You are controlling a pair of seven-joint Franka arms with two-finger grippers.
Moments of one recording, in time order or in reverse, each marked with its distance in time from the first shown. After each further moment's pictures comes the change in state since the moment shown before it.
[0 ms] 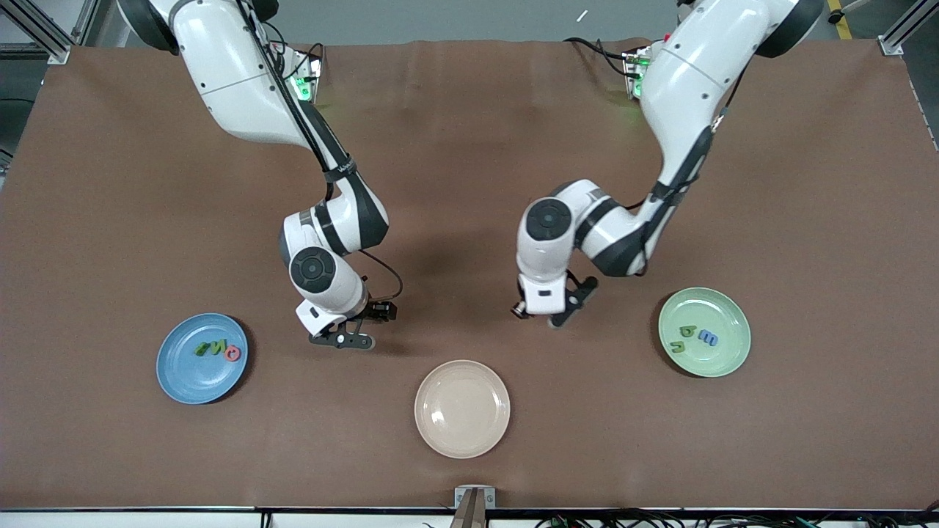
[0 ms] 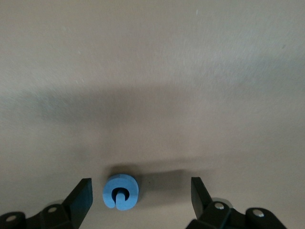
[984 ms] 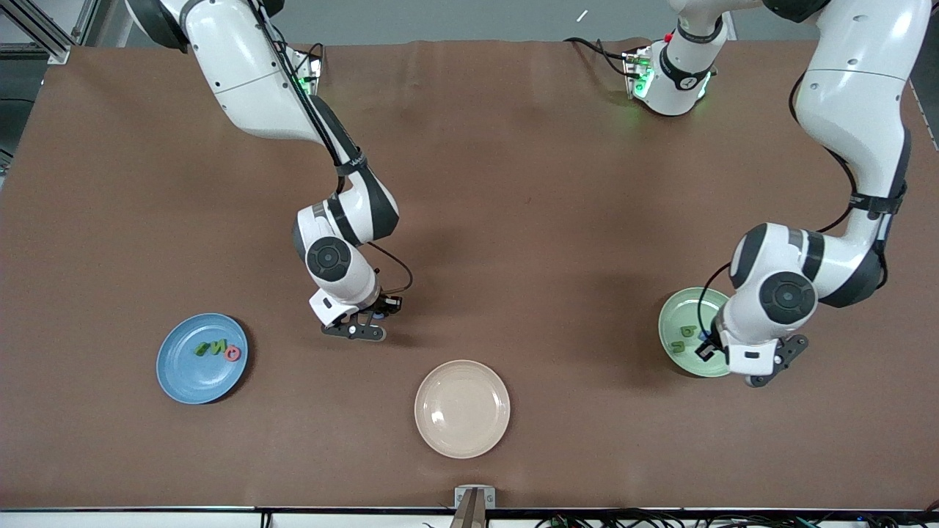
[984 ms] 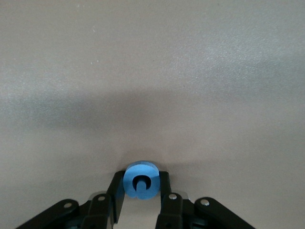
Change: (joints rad) left arm 0.488 -0.052 0.001 -0.038 0.001 -0.135 0.639; right arm 0.032 -0.005 -0.004 -0.024 0.000 0.038 0.035
